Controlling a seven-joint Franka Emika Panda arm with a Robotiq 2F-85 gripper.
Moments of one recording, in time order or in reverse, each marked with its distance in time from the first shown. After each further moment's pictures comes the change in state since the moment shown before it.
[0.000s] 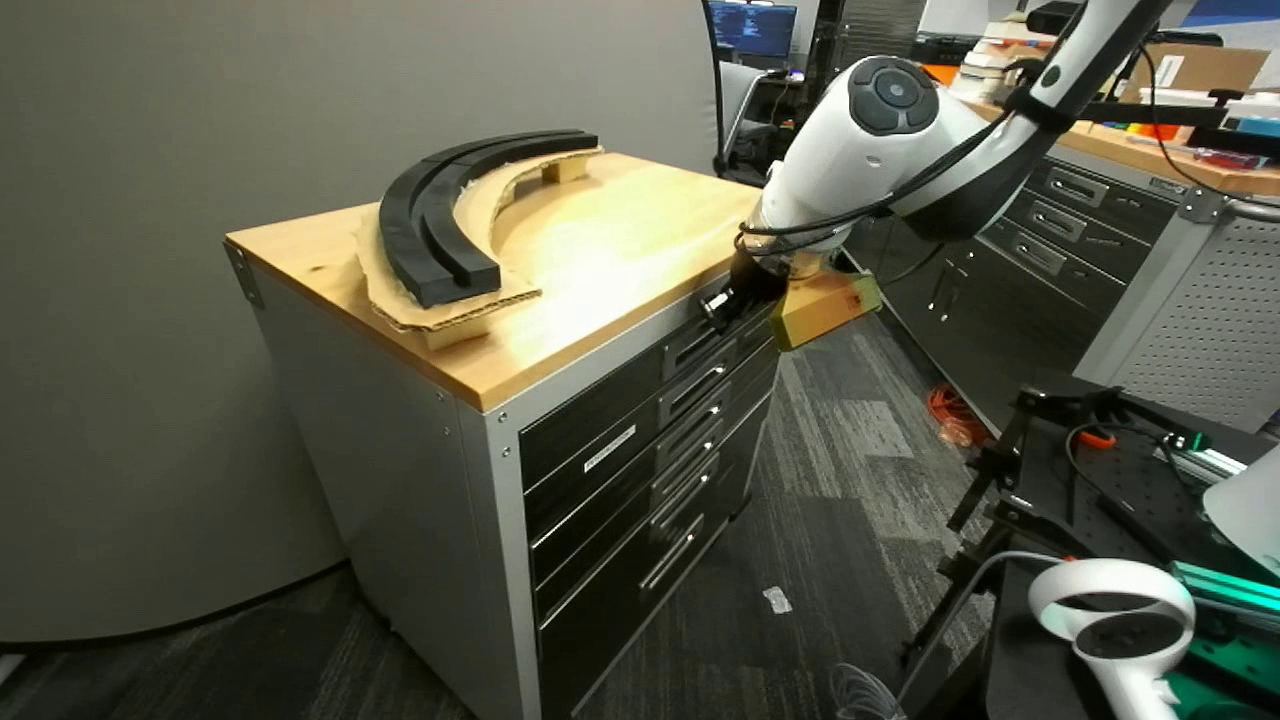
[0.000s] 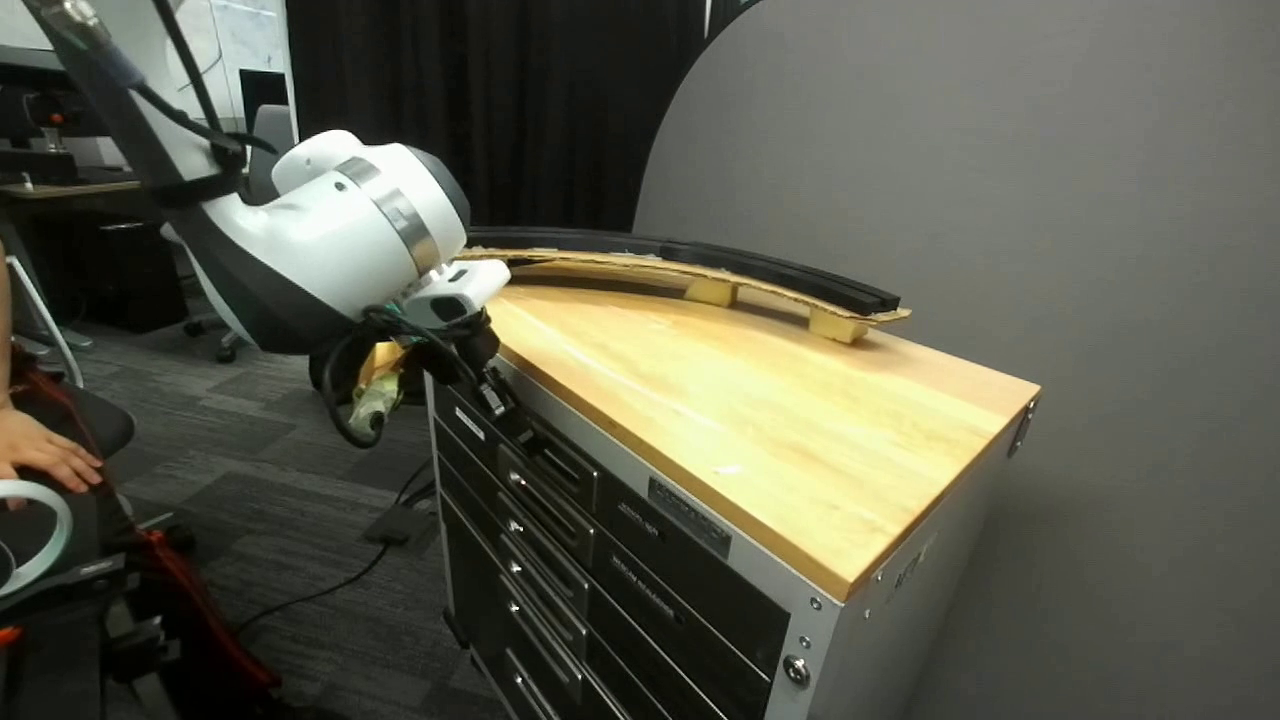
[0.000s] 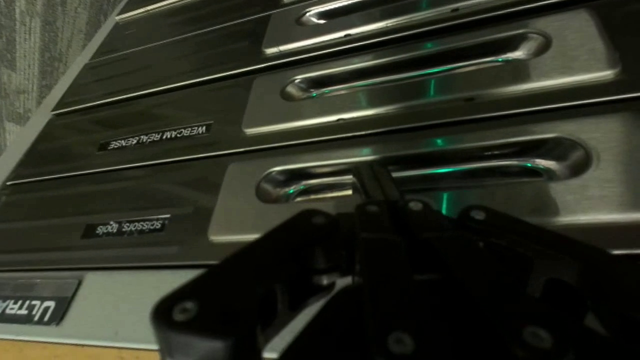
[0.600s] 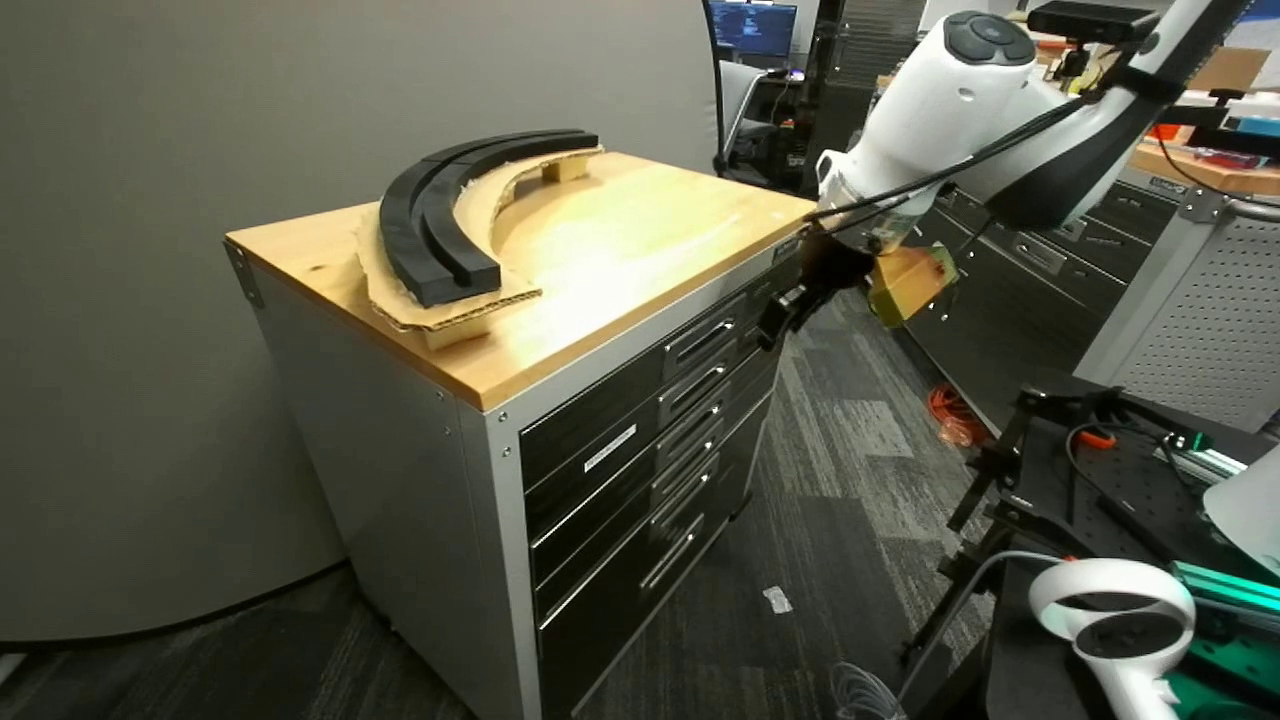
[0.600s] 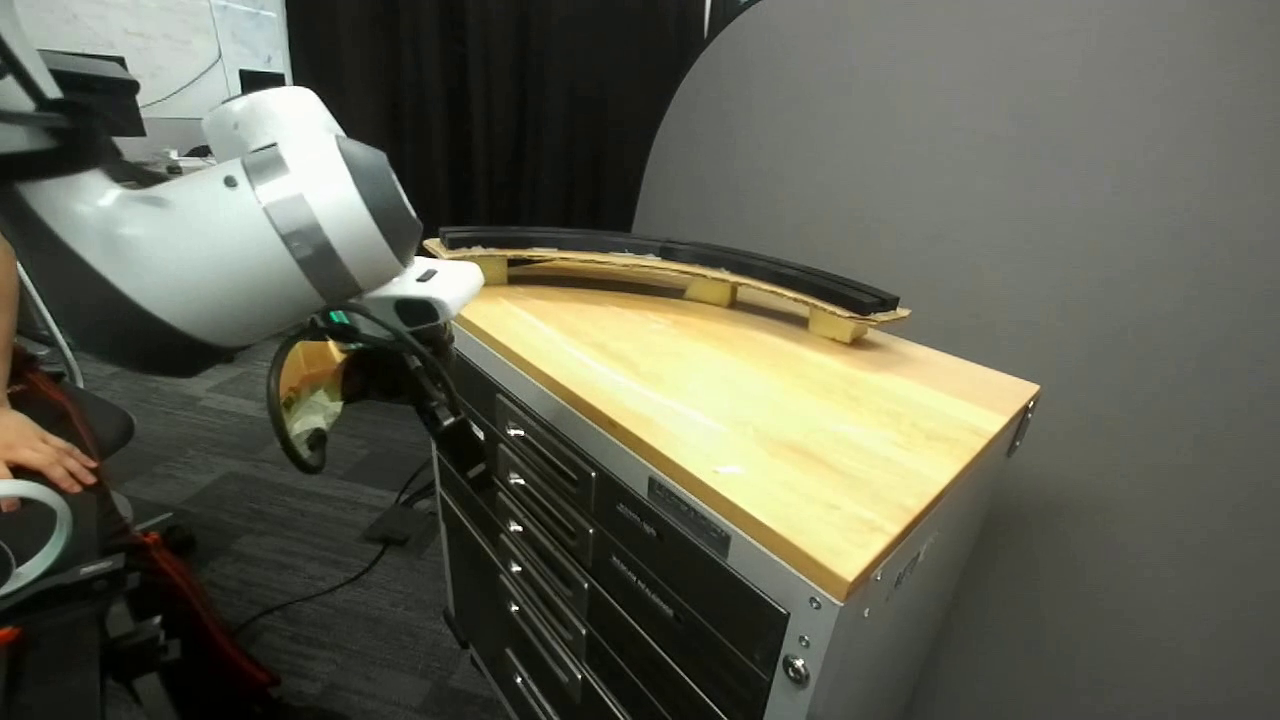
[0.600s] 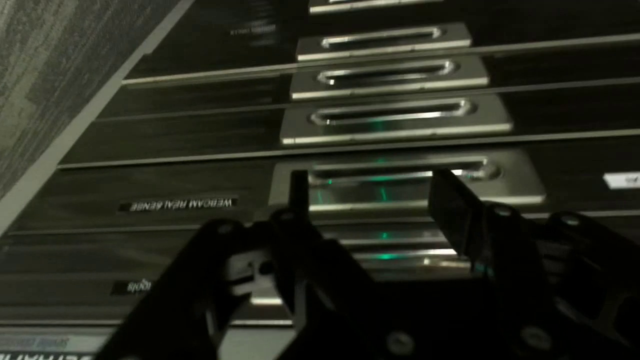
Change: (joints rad) arm -0.315 -0.169 0.199 -0.233 0.118 0.133 -0.431
